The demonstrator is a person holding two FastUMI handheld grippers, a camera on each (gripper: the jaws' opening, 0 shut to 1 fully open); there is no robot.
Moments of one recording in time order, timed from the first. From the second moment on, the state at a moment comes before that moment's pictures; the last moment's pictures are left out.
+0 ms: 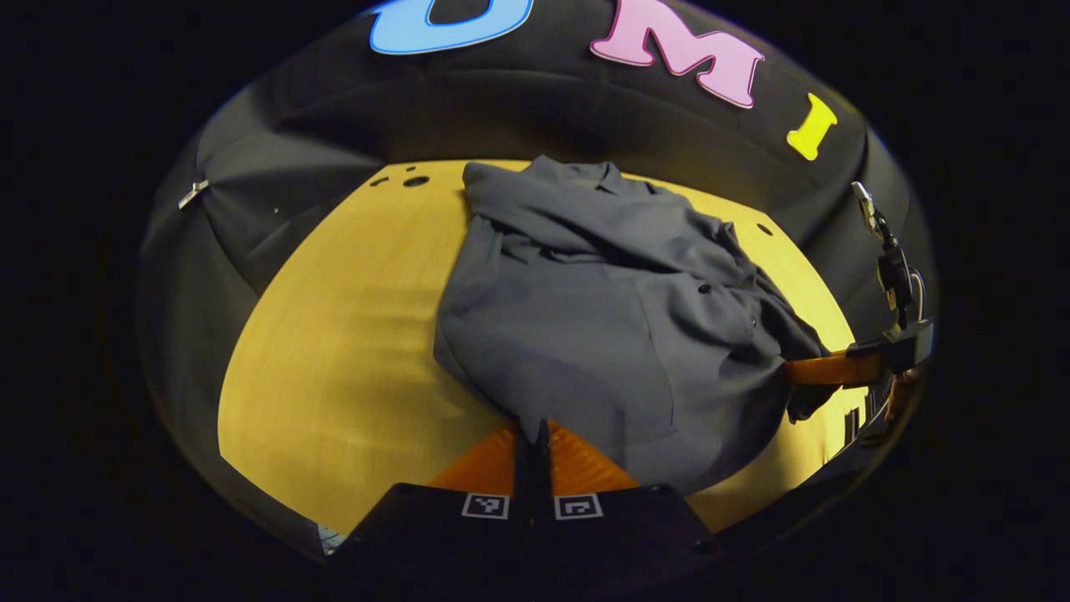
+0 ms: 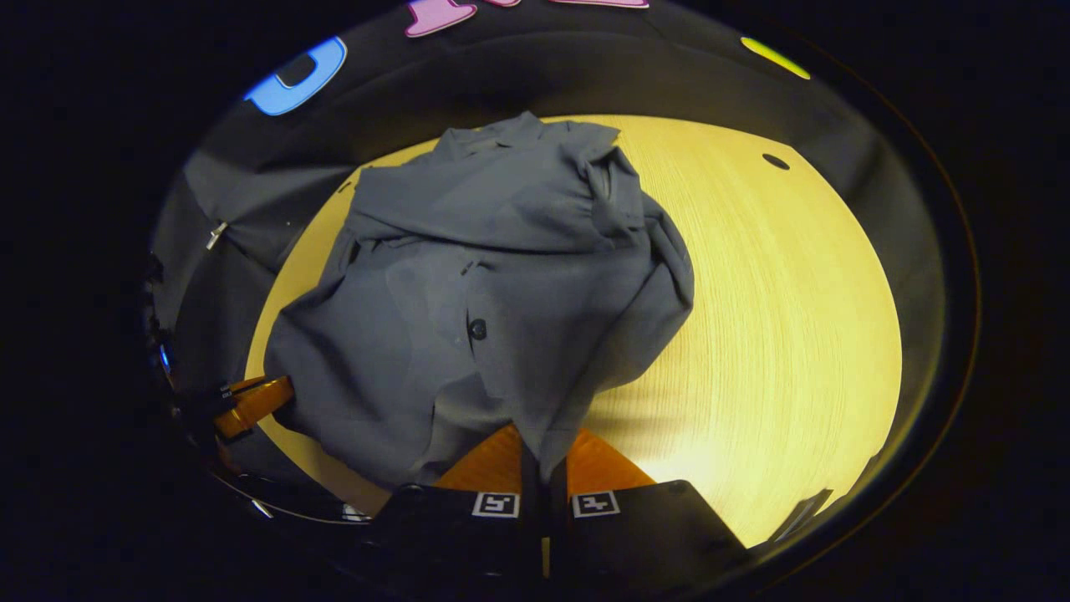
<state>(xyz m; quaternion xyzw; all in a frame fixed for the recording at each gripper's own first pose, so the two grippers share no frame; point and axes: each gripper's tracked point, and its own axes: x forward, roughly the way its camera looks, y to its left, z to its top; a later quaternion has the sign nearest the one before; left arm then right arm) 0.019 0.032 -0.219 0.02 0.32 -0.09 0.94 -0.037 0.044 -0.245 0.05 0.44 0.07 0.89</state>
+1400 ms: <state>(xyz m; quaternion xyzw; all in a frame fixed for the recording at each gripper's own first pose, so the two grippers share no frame) 0.216 0.025 -0.044 0.00 0.14 -0.09 0.99 0.159 0.055 -0.117 0.01 0.27 0.09 0.96</state>
